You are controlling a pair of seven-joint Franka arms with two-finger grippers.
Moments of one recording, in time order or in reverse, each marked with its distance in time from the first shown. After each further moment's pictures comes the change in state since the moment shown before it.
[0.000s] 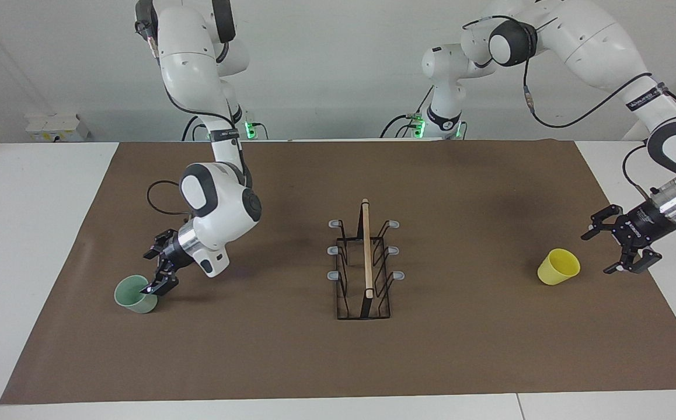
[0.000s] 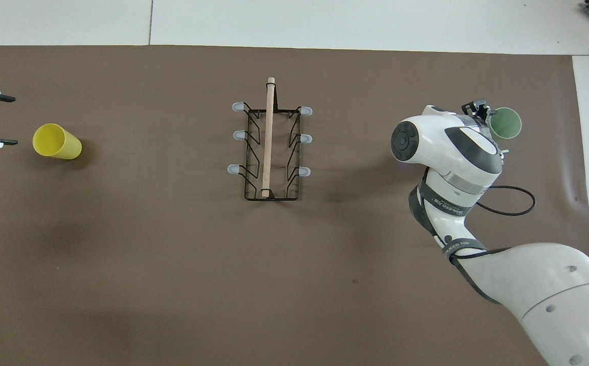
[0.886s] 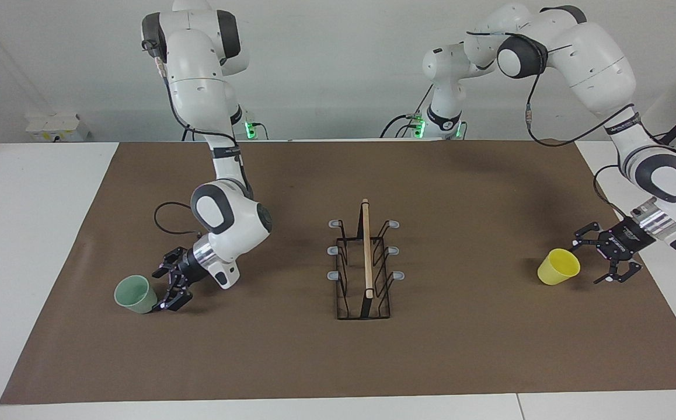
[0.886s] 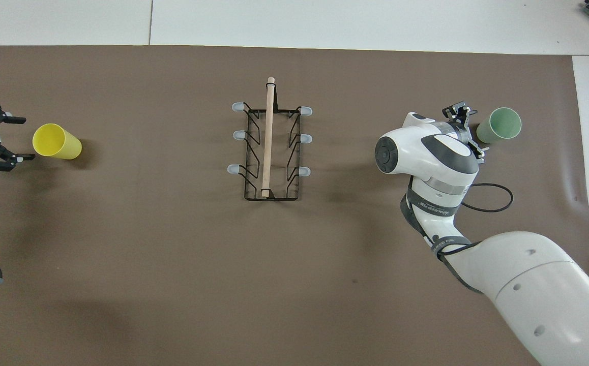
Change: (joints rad) left arm 0.038 0.016 0.000 -0.224 -0.232 0.085 0.000; right arm 0.000 0.090 -0.004 -0.013 -0.158 0.059 0.163
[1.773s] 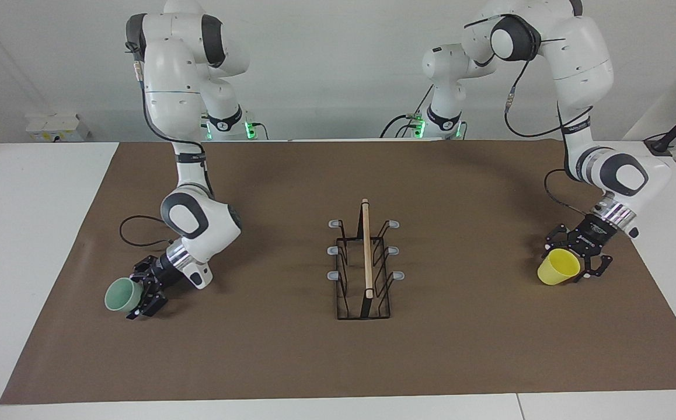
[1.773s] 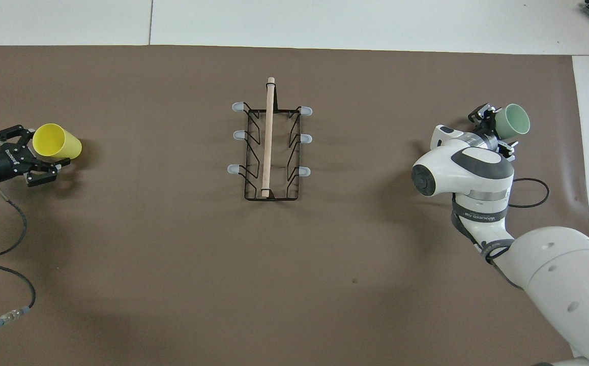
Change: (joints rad) left arm -0.083 -0.103 -0.007 -0.310 -0.375 0.241 0.133; right arm -0.136 0.006 -0.003 -0.082 -0.327 0.153 0.196
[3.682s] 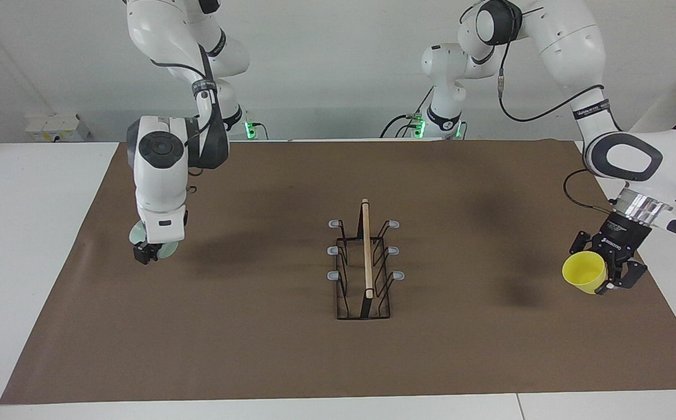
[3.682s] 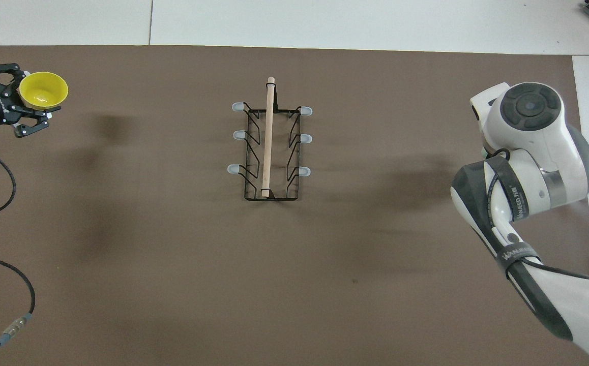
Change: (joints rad) left arm -0.116 -0.118 -0.055 0.213 0.484 0.199 0.065; right arm 0.031 -0.370 0.007 0.007 1.325 -0.143 -0.273
